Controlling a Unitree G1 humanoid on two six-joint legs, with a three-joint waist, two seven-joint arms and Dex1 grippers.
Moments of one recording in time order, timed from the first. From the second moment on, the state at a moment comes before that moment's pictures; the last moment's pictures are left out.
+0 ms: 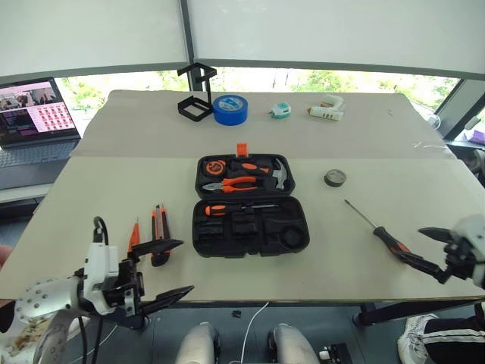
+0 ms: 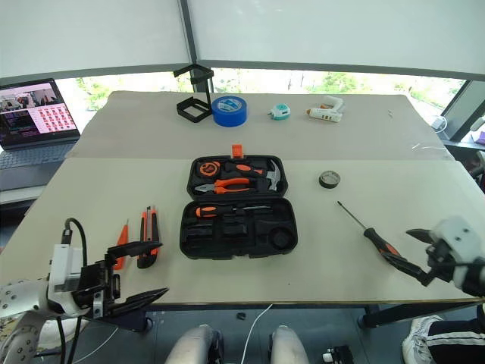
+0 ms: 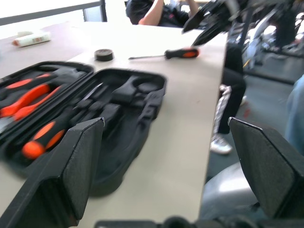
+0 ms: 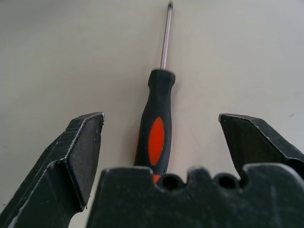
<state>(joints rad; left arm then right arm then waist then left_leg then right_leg) 0.30 0.67 0.28 -0.51 -0.66 0.15 -1.19 0.06 -1.01 -0.33 0.21 0.32 0.21 1.01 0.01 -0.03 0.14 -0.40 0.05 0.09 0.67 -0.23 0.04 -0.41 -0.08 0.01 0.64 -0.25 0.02</state>
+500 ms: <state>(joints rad) 0.28 0.67 0.24 -0.56 -0.69 0.18 -1.13 -0.20 -1.02 -0.14 0.51 0.19 0.16 1.11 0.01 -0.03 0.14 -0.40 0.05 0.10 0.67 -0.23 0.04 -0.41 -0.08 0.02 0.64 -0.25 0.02</state>
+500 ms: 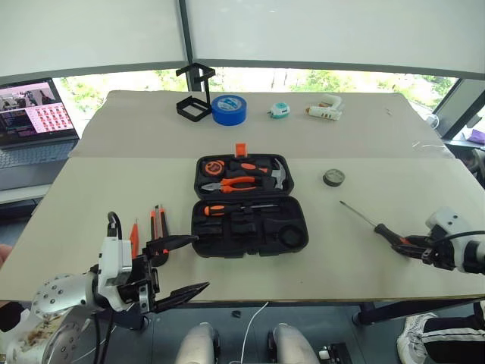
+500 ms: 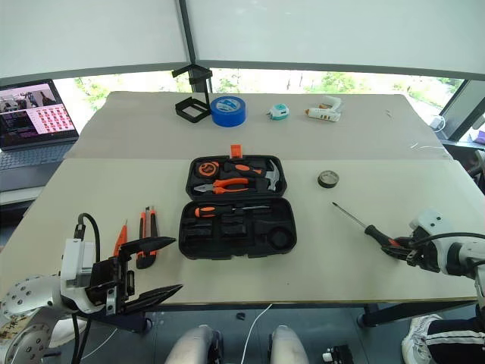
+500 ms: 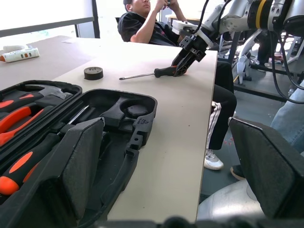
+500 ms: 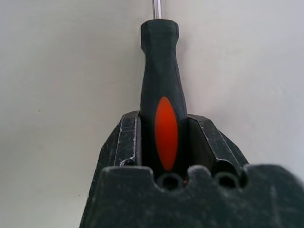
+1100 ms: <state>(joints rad) 0.37 0.56 0.38 -0.44 -0.66 0.11 -1.00 -0.68 -0.84 0.23 0.00 0.23 0.37 1.31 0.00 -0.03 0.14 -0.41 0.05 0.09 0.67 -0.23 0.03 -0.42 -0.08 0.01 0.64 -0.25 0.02</state>
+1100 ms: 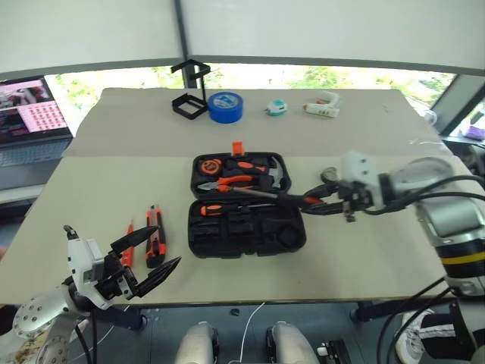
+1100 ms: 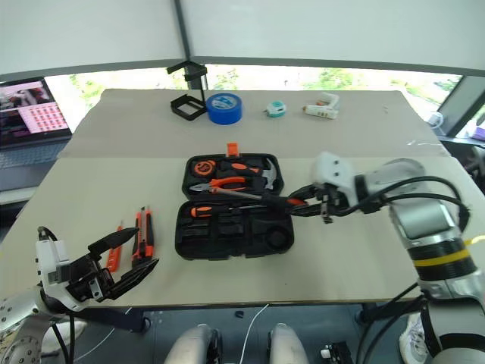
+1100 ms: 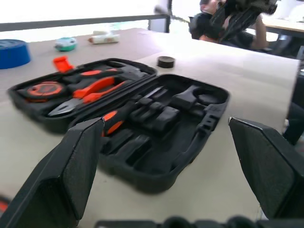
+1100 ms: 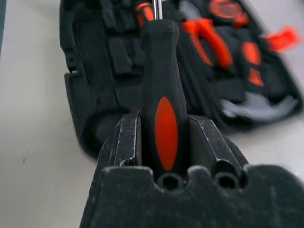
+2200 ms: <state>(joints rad) 0.40 0.53 0.35 -0.50 -0.61 0.10 -0.90 -0.91 -0.63 0.43 0.34 -0.08 0.22 1.35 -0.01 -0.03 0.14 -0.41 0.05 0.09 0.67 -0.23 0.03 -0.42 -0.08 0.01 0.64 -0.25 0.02</state>
